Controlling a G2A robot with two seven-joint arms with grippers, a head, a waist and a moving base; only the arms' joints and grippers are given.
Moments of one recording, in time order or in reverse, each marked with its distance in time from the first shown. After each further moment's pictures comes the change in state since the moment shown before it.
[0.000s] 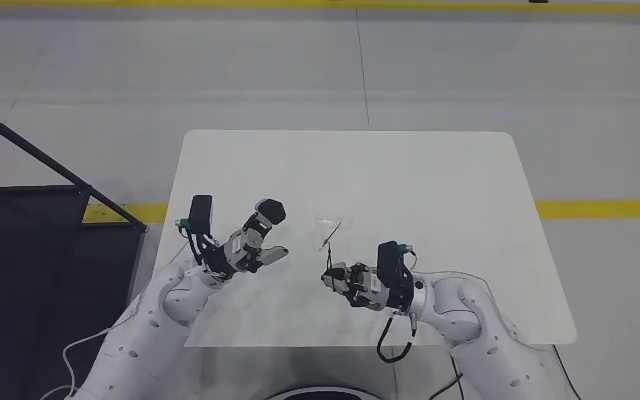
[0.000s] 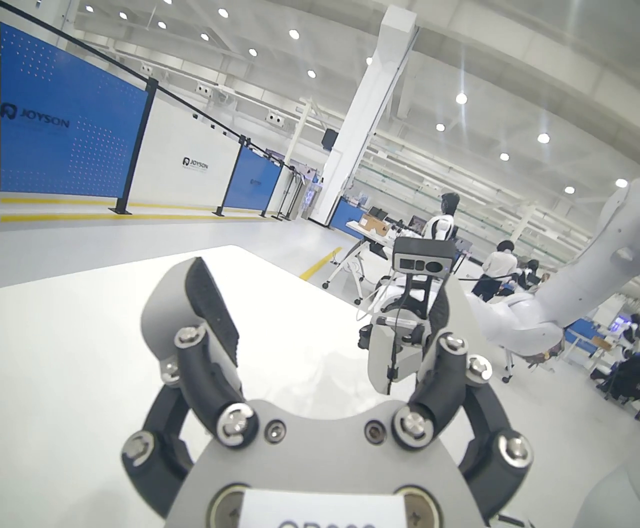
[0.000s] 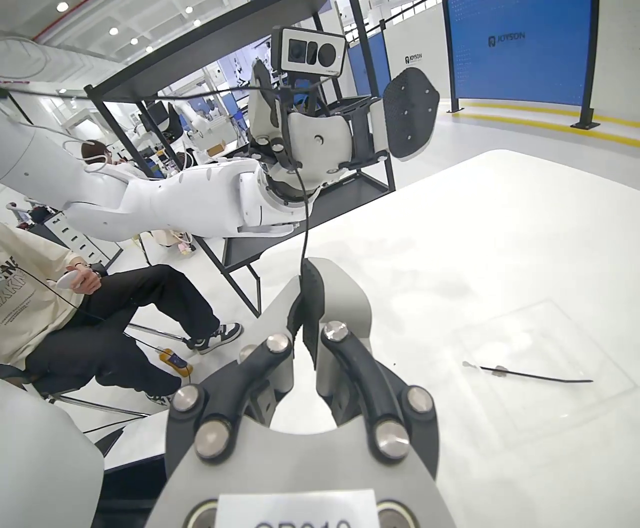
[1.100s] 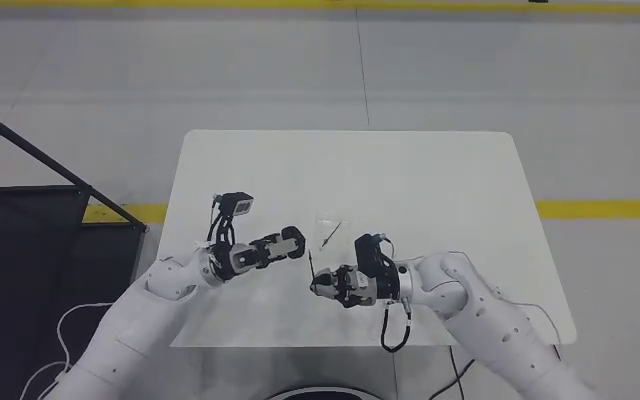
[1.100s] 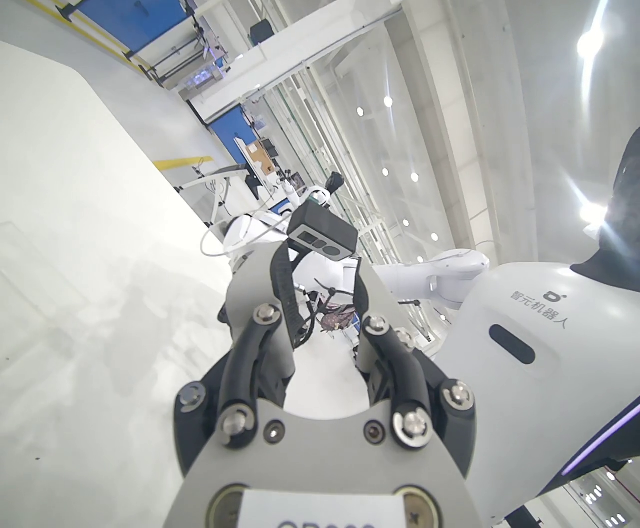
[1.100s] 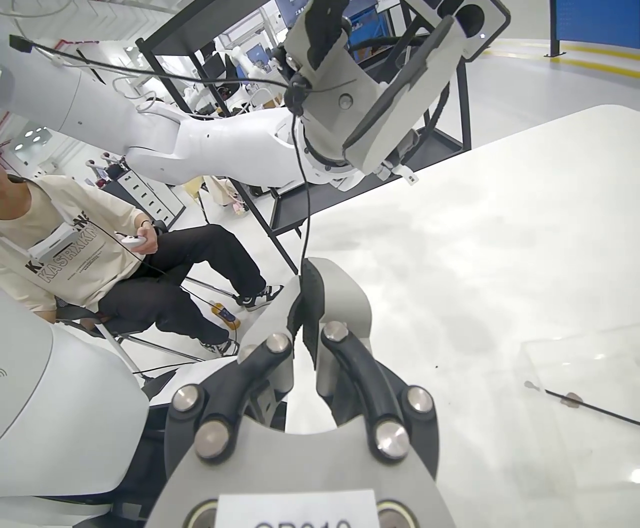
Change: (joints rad) left arm -0.139 0.074 0.136 0.071 -1.267 0.142 -1.184; right arm 0.318 0.074 -0.337 0.191 0.243 -0.103 0.058
